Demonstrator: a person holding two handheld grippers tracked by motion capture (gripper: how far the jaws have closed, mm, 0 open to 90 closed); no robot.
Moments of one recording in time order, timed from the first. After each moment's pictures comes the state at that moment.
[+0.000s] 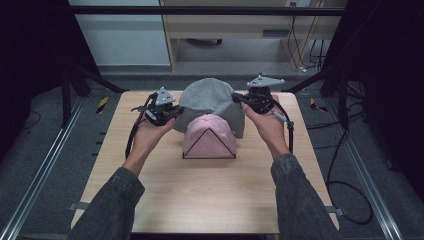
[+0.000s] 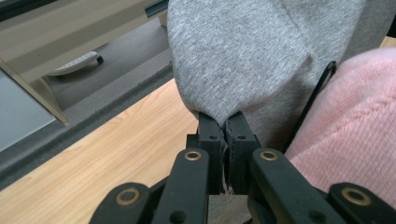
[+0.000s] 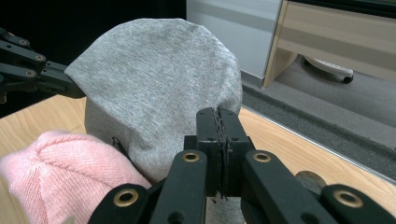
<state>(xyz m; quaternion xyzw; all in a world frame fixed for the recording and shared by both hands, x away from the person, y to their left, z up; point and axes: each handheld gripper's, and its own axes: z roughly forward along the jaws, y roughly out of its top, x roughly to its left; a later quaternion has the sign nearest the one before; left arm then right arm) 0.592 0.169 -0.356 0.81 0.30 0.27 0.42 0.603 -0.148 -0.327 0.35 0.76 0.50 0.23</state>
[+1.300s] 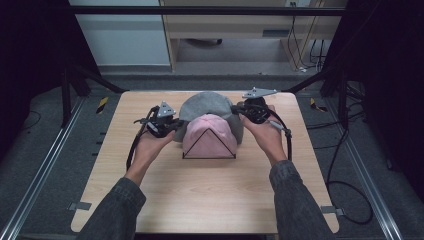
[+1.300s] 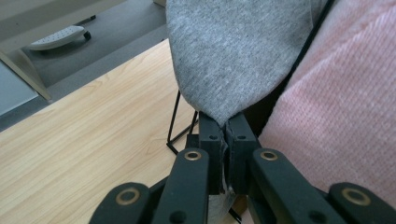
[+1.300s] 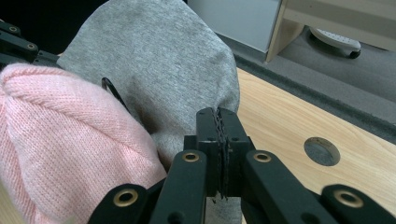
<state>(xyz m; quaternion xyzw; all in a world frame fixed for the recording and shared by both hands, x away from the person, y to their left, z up) 0.585 0.171 -0.399 0.82 0.32 0.24 0.41 0.599 -0.144 -0.361 0.36 0.78 0.46 0.21</state>
